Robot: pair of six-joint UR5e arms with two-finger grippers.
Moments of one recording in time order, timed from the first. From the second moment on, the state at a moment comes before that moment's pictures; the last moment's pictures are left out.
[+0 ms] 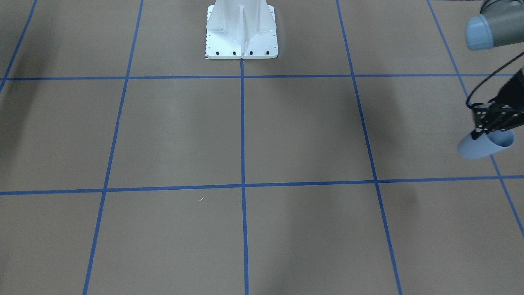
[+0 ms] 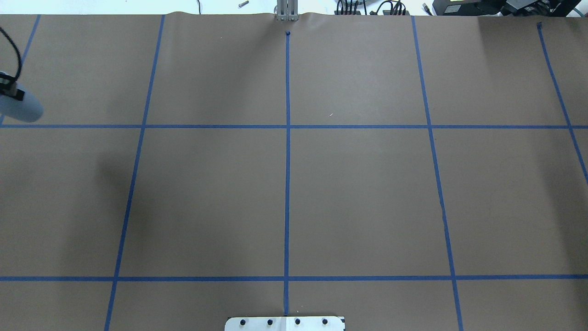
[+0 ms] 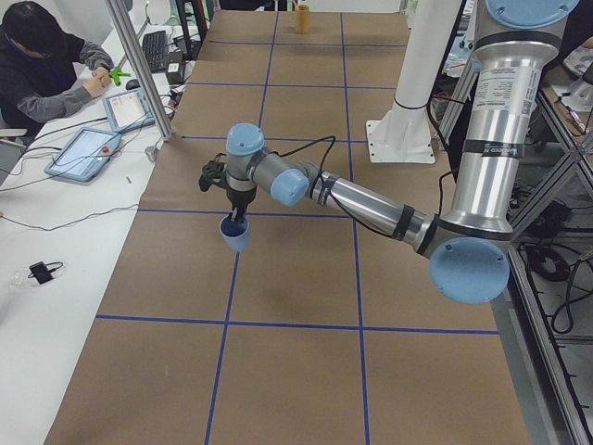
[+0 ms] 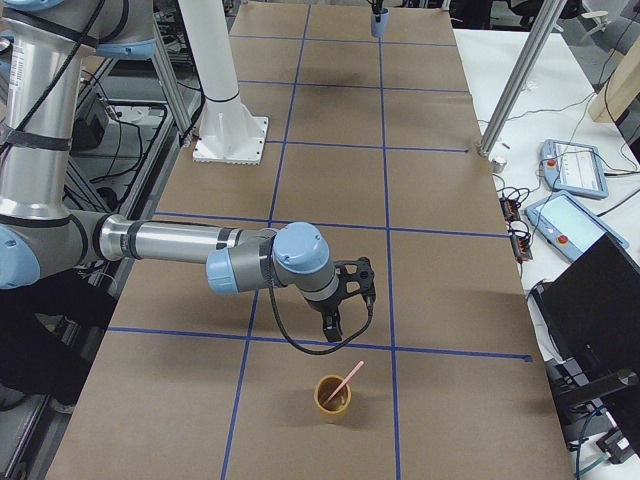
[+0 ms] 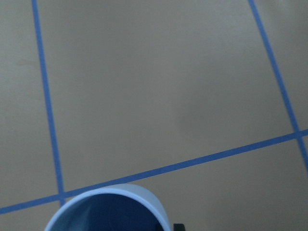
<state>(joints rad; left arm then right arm) -1.14 -1.73 -1.86 -1.78 -2.19 -0.58 1.65 -1.82 1.80 -1.31 2.41 -0.02</state>
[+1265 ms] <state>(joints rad) -0.41 -2.46 -1.70 -1.37 -1.67 -1.46 1.65 -1.85 1.80 -1.30 2.41 -0.01</state>
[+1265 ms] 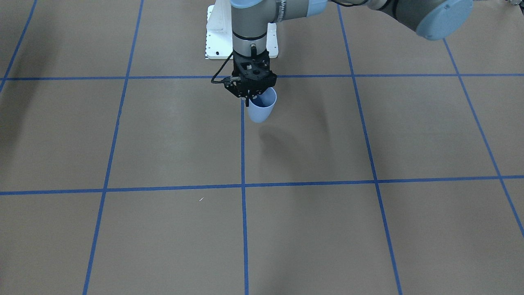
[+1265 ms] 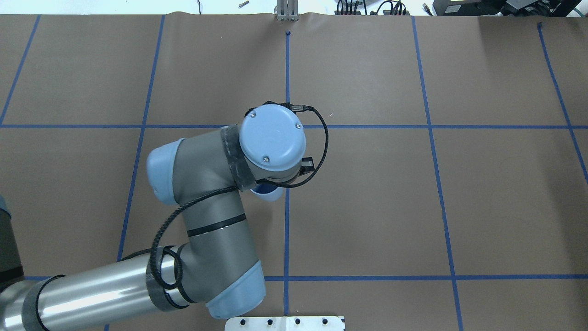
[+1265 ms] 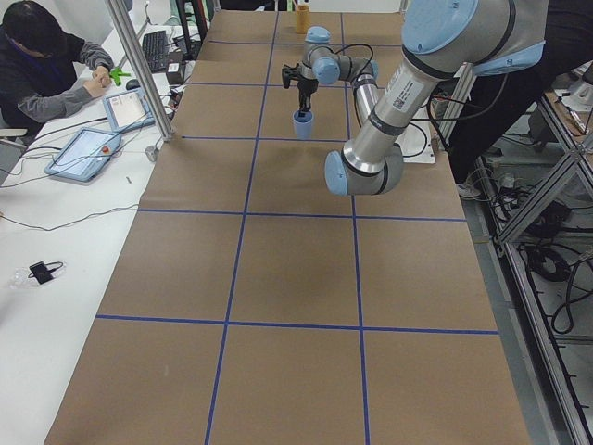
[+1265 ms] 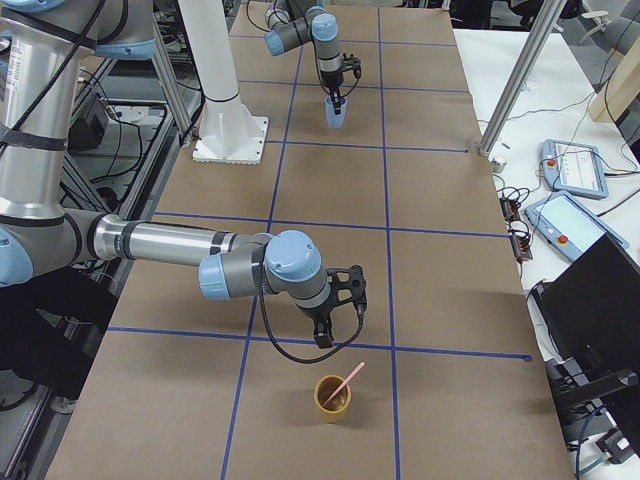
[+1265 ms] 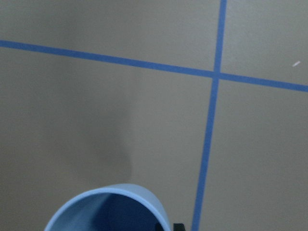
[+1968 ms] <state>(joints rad) -0.35 -2.51 -1.61 -1.37 -1.58 -1.52 1.65 -1.85 1.80 -1.30 2.41 -0.01</state>
